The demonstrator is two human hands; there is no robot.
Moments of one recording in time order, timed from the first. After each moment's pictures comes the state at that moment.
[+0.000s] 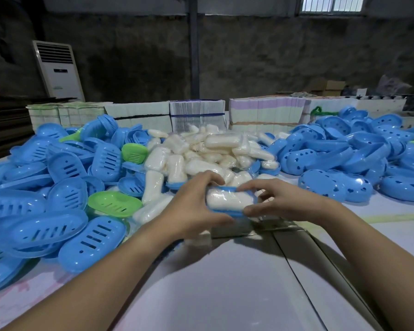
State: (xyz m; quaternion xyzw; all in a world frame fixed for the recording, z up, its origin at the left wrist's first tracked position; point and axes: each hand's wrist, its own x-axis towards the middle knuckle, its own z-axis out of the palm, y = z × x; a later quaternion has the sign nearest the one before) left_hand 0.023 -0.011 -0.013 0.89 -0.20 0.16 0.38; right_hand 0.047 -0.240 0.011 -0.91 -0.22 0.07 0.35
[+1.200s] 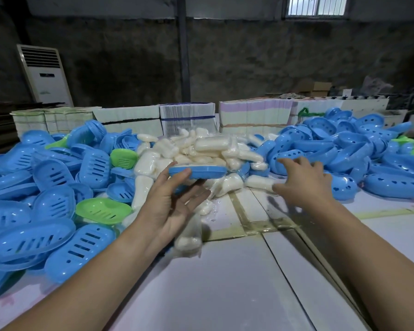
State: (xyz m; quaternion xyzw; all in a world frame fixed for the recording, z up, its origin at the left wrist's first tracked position) left_hand 0.020 -0.013 -0.004 0.36 -0.07 -0.02 0.93; right_hand 0.066 -0.273 0.009 -0.97 0.08 -0.19 0.09
